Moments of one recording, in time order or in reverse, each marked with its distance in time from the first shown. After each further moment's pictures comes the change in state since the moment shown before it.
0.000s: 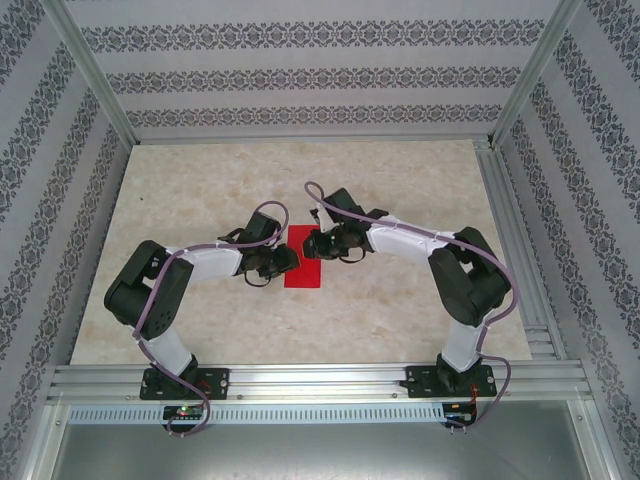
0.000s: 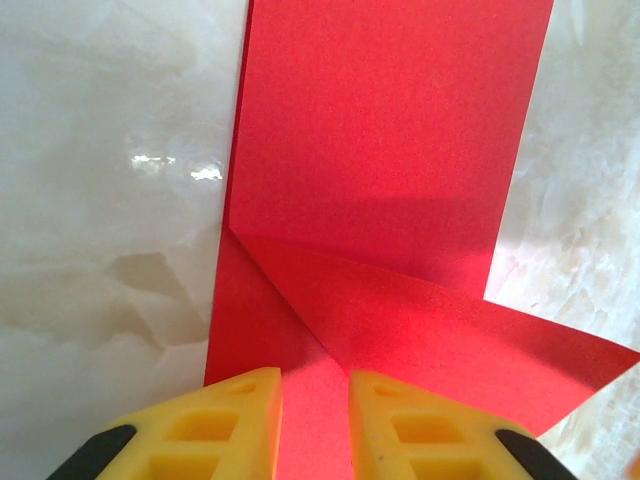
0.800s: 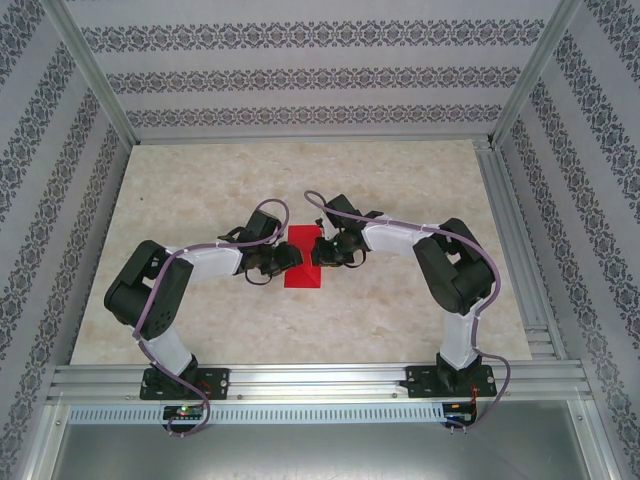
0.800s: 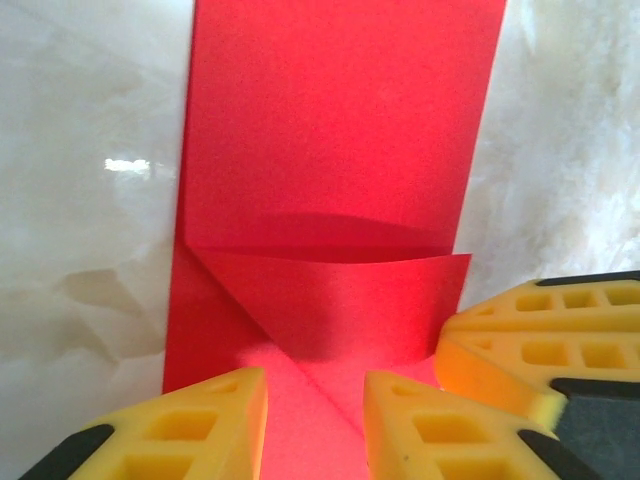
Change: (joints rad) left arm 0.000 0.000 0.009 0.030 0.027 -0.008; right arm -0.031 0.095 0.001 -0.039 0.030 -0.024
